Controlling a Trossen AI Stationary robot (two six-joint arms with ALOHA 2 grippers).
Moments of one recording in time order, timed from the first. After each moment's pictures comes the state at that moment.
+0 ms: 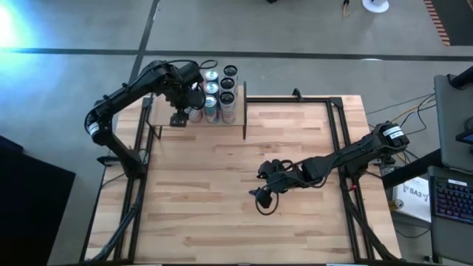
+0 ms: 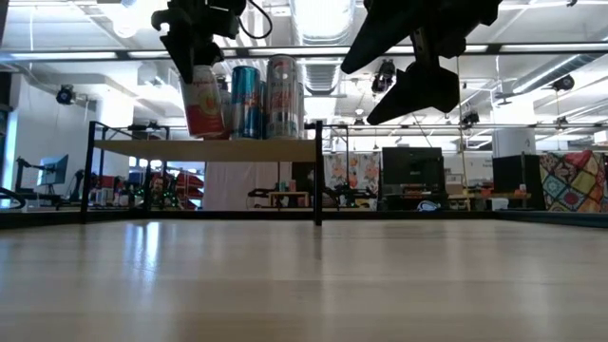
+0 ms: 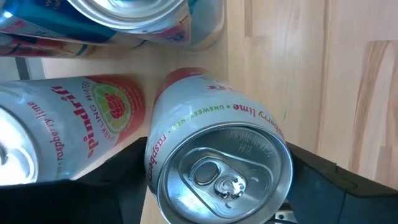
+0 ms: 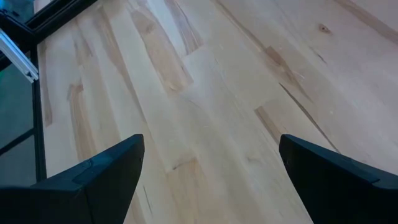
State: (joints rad) left arm 0.56 1.60 1.80 -1.57 -0.06 0.62; right arm 0.32 1.55 1.03 -0.24 0.26 0.79
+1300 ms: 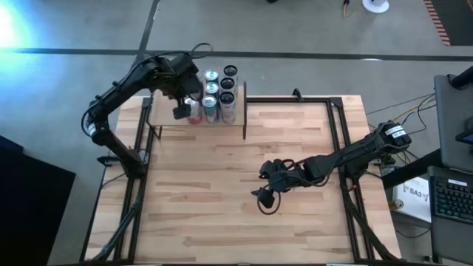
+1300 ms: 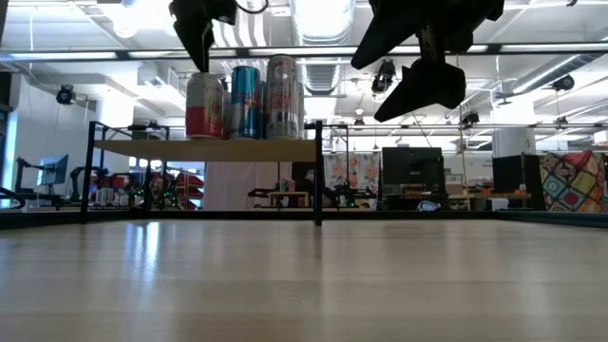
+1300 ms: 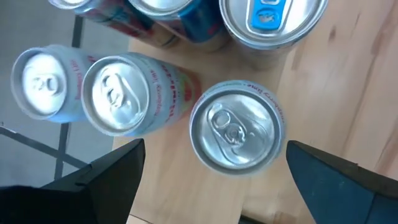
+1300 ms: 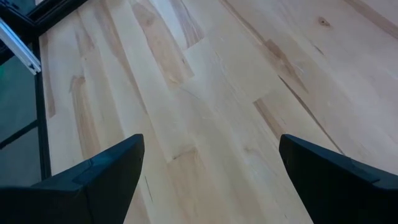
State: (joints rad) left arm 0.56 1.60 1.94 -1.57 -0.18 0.39; right arm 0.32 1.53 1.03 -0.28 0.24 0.79
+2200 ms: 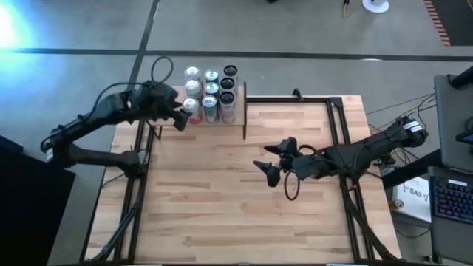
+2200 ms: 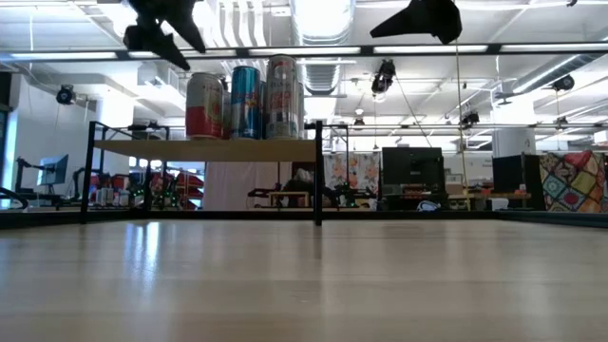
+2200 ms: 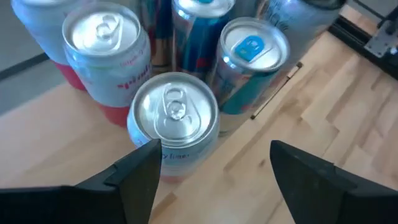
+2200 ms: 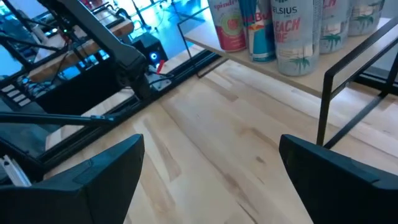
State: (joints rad) left arm 0.44 1.04 1.25 -0.94 -0.17 -0.34; right arm 0.32 1.30 1.03 -0.17 0.66 0.68
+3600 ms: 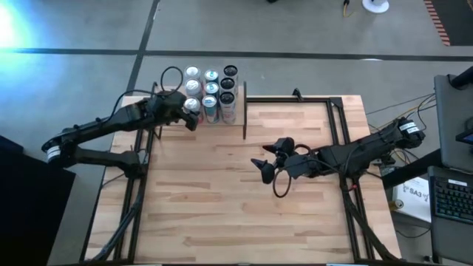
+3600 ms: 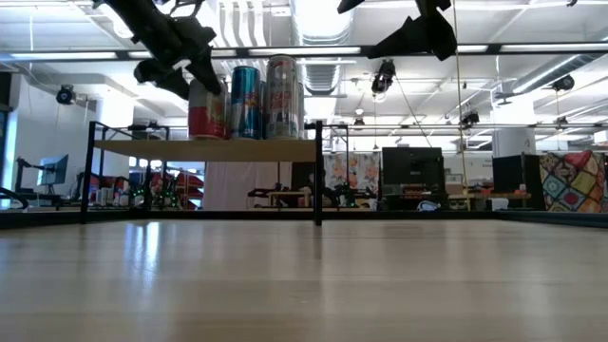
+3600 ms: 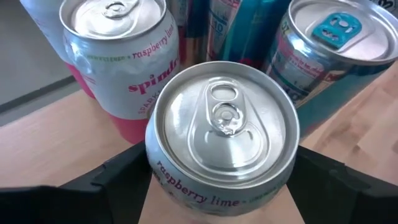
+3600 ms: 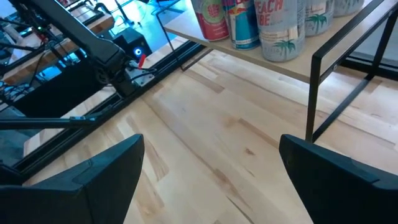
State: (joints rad) left arm 0.44 1.05 0.97 -0.60 -0.33 -0.33; right arm 0.29 1.35 1.03 -0.19 0.65 0.75
